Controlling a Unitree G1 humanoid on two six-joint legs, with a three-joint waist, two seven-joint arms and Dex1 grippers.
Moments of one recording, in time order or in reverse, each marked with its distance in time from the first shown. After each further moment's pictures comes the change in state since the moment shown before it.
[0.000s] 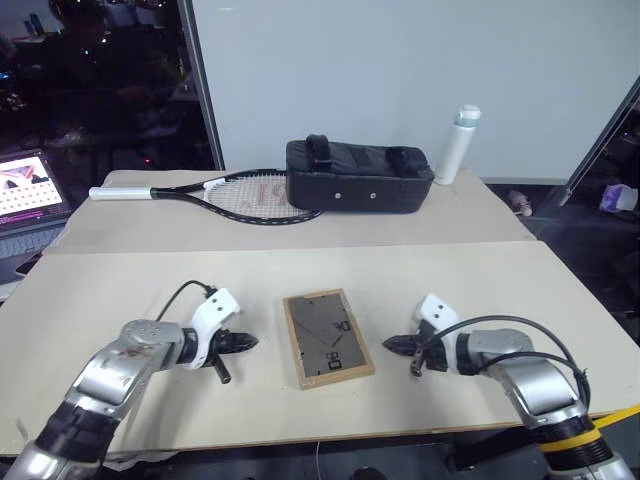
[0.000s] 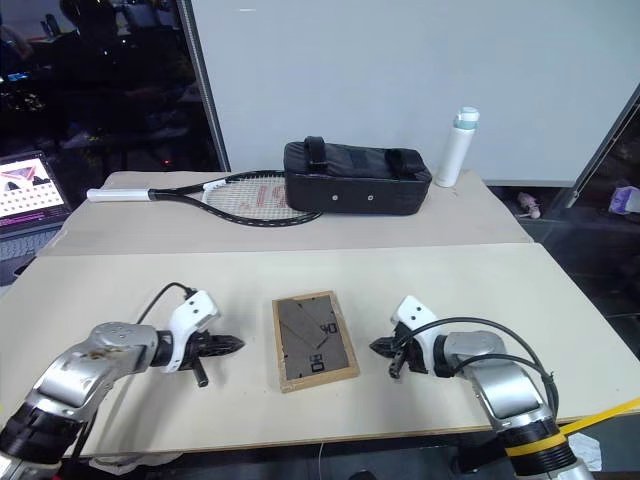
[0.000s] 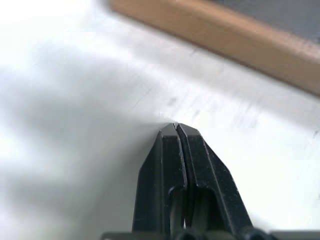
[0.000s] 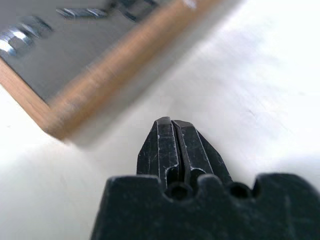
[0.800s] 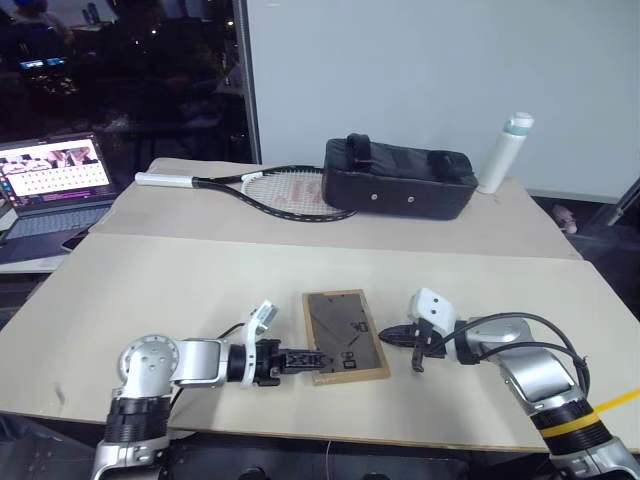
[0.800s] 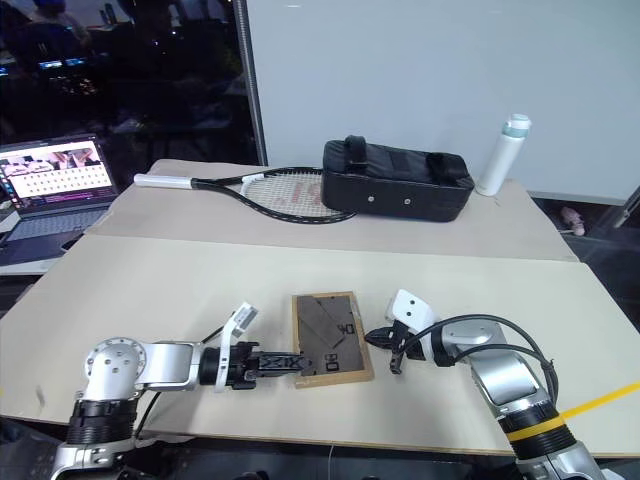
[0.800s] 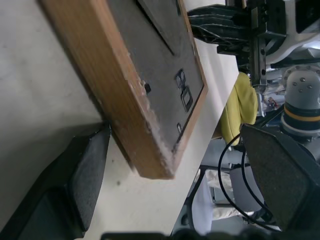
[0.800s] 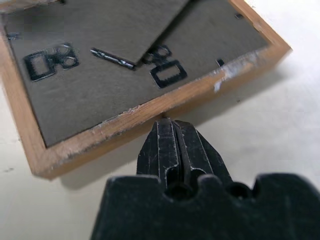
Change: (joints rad) left arm -0.184 -0.497 0.236 0.143 -0.852 0.787 0.712; right arm -0.065 -0.011 0.089 0.048 -0.042 -0.195 0.081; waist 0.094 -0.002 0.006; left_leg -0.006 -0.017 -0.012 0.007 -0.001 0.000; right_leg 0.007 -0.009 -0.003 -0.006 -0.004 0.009
